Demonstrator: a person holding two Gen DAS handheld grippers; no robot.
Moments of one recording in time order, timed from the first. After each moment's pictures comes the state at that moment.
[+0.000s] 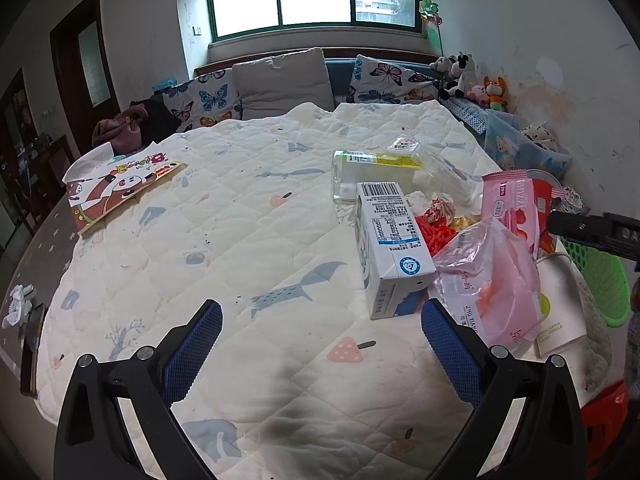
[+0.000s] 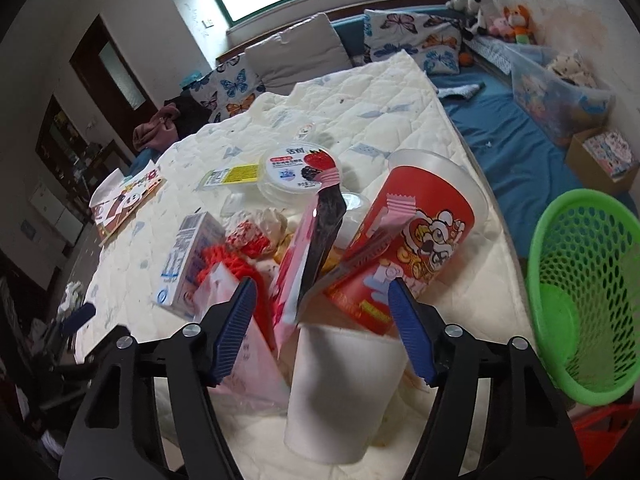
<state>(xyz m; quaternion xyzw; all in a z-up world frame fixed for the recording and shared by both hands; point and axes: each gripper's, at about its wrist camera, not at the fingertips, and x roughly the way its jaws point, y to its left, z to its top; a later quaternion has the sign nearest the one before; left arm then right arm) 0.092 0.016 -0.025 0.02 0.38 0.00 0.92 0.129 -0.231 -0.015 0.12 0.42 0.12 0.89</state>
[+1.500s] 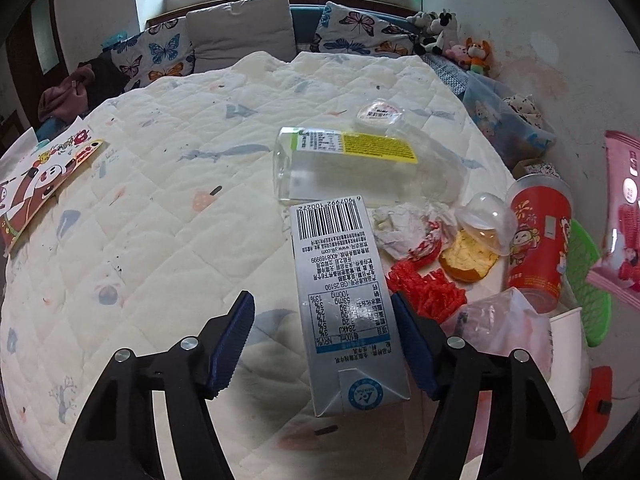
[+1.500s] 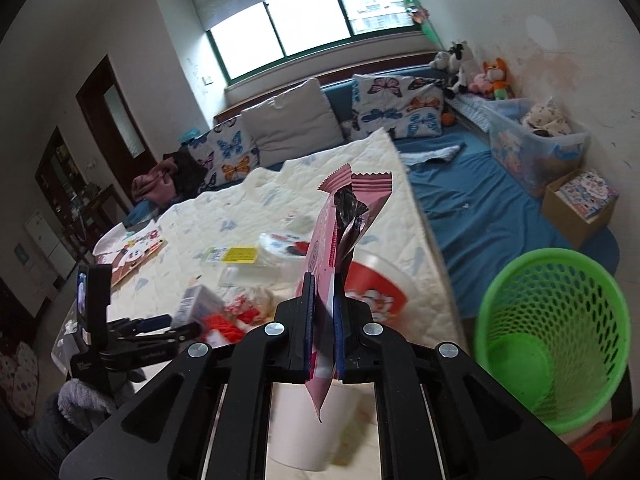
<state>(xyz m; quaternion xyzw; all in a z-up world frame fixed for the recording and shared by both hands) 0.198 -0.005 -0.050 0.00 0.48 -0.08 0.87 0.102 -0.280 0.045 0.12 0.31 0.09 0.94</state>
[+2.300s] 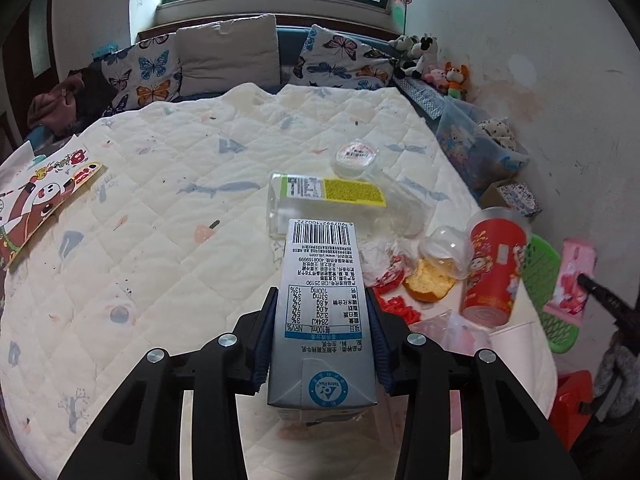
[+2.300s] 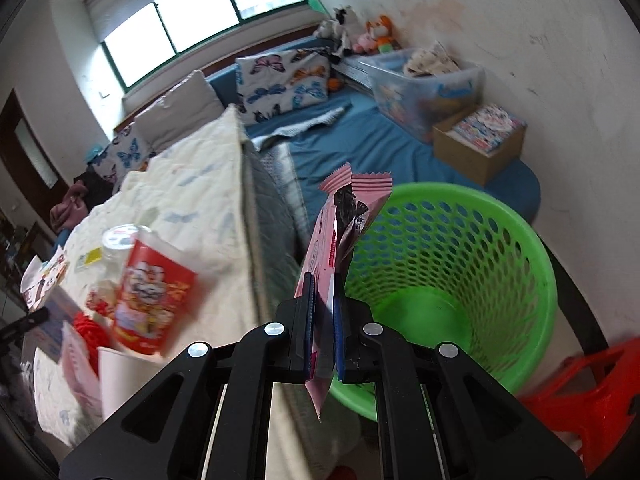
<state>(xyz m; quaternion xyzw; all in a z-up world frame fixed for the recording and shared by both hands) 0.185 0.006 -0.001 -0.03 0.44 -0.12 0.89 0.081 -0.419 -0.029 0.17 0.37 -0.08 0.91</state>
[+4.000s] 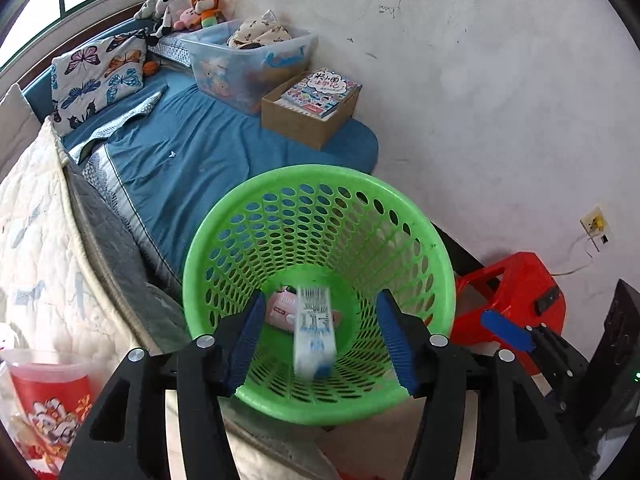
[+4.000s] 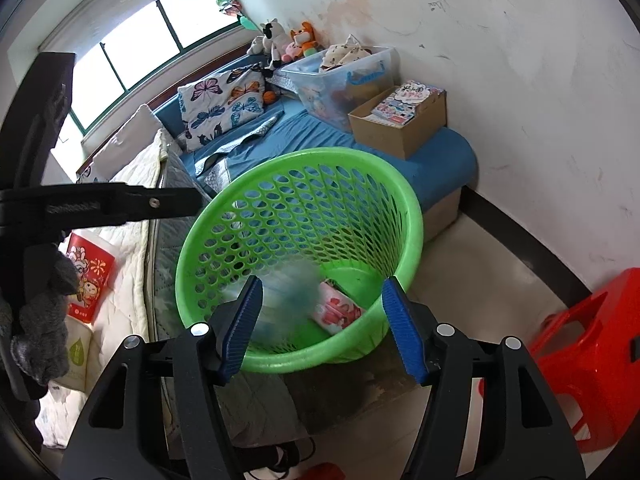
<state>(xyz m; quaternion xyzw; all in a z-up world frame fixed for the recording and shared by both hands) 0.177 -0.427 -0.030 0.16 0.48 -0.41 0.76 -0.017 -0.504 -0.071 0.22 0.35 -0.15 0.90</state>
